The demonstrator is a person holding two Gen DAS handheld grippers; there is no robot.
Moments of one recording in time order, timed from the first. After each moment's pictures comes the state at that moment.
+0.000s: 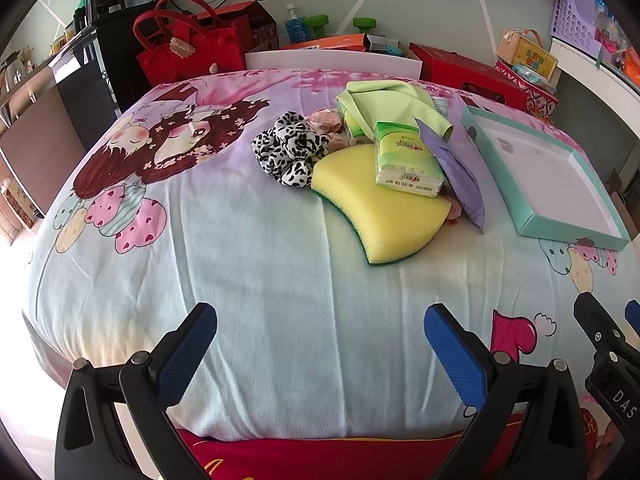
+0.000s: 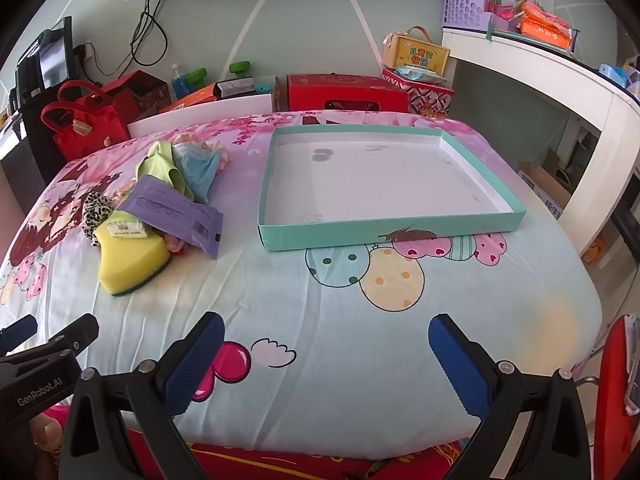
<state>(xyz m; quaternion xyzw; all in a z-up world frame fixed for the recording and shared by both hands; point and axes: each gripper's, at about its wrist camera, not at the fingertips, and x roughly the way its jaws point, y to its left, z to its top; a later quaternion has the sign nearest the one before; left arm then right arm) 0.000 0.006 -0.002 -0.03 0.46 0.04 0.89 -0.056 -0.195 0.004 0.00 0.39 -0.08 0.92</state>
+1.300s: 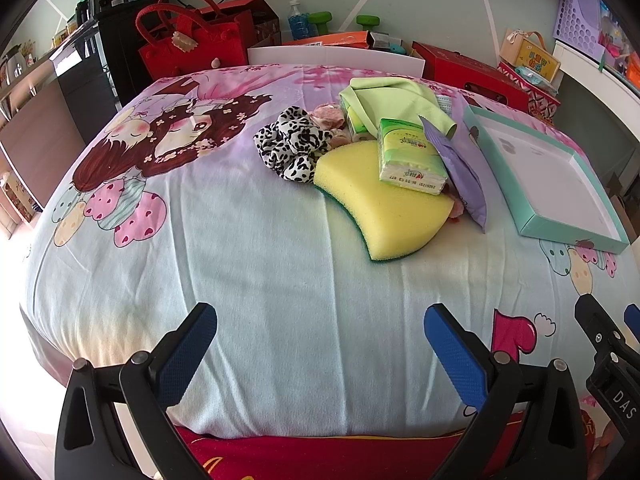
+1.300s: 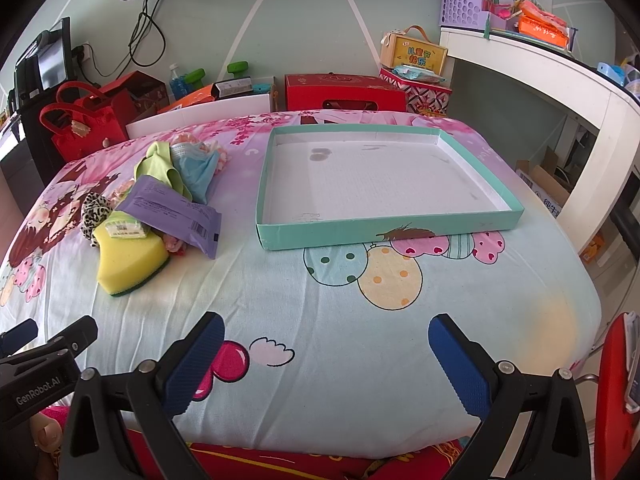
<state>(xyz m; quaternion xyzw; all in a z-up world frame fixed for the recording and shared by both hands) -0.001 0.009 -0.005 -0.03 0.46 0.04 0.88 -0.056 -0.195 0.004 0.00 0.39 -0.09 0.92</state>
